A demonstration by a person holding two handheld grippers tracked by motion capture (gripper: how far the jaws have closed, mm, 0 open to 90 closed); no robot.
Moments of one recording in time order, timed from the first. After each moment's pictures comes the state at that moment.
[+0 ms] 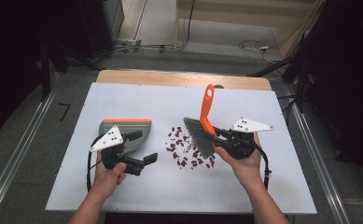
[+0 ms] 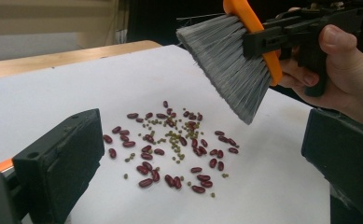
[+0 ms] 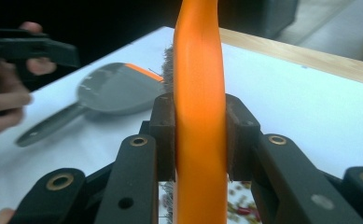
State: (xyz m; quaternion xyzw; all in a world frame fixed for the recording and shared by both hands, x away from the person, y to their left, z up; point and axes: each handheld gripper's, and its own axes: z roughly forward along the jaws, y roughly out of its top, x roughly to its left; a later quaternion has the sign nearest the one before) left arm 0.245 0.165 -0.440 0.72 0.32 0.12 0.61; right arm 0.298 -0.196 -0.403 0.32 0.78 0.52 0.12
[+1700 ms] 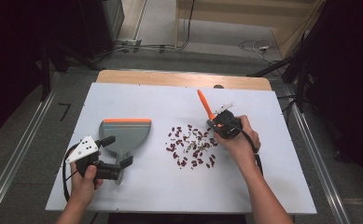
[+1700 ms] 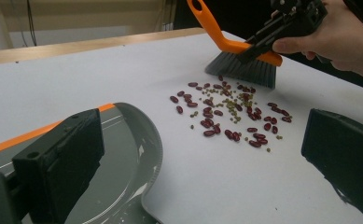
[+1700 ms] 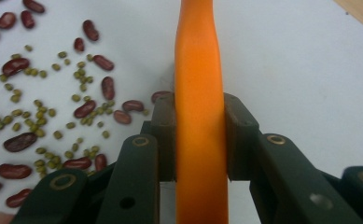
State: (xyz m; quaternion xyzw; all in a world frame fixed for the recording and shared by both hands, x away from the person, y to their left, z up) left arm 0.223 0.221 -0.462 0.71 0.38 0.19 0.57; right arm 0.382 -0.169 -0.444 0.40 0.86 0.18 0.24
